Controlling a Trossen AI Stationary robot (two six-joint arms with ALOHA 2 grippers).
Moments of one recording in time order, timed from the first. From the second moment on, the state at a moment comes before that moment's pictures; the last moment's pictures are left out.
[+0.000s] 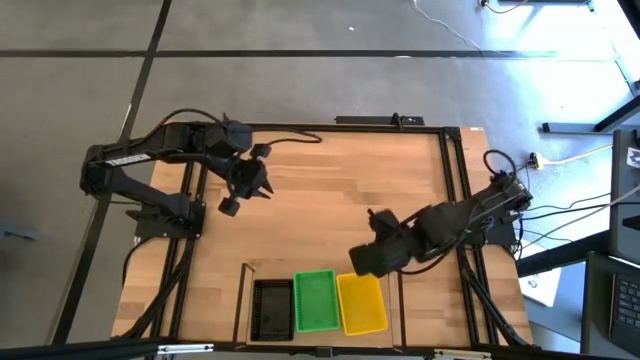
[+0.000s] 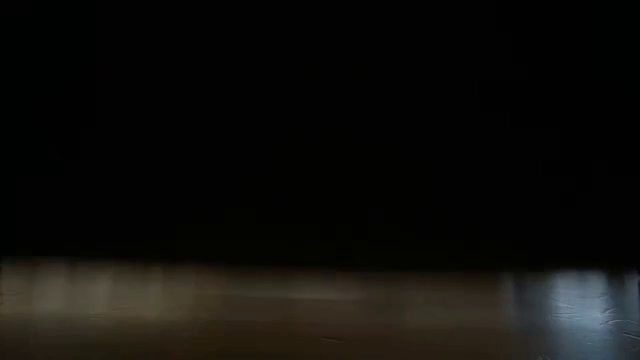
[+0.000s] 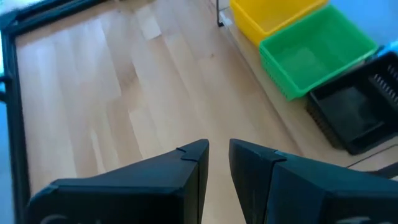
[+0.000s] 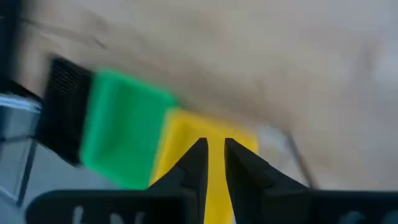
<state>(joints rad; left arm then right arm) 0.12 1.21 1.48 -1.03 0.22 0.44 0.49 1.75 1.88 -1.40 0.10 1.71</state>
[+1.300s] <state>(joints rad) 0.08 0.63 1.43 -1.14 -0.04 -0.02 0.29 1.13 1.84 -1.26 0.35 0.28</state>
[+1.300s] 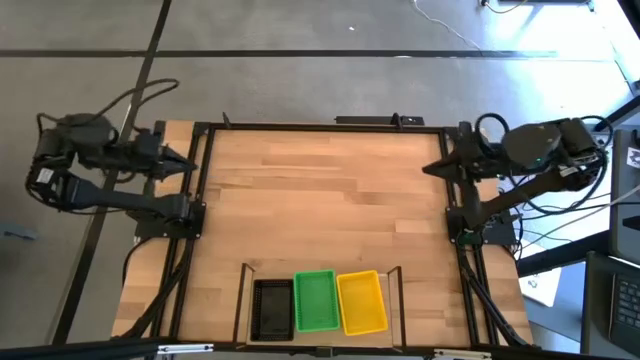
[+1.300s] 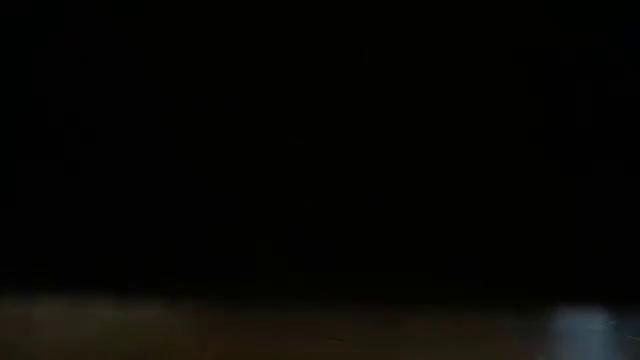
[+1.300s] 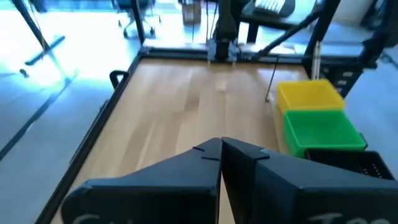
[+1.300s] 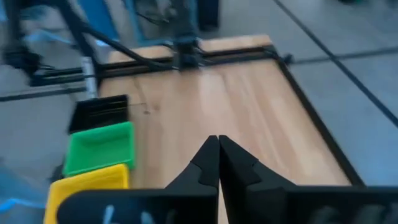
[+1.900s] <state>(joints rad) 0.08 0.12 0.99 -0.84 -0.09 -0.08 0.29 0.44 1.00 -0.70 0.08 0.18</state>
